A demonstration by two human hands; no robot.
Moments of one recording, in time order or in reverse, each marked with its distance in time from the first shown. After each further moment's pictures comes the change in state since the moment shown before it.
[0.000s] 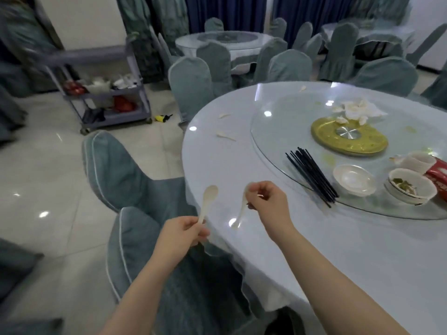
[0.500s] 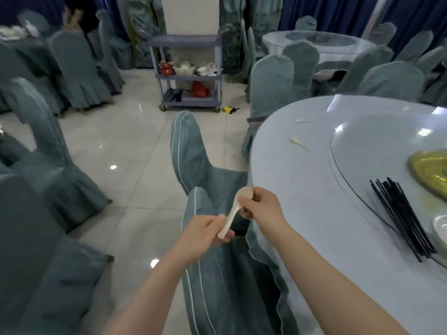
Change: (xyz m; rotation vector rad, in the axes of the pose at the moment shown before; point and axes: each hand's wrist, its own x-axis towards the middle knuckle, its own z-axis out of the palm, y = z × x) left_hand -0.030 -0.030 -0.081 -0.171 0.099 -0.057; right_hand -0.005 0.013 0.159 -0.171 -0.472 0.123
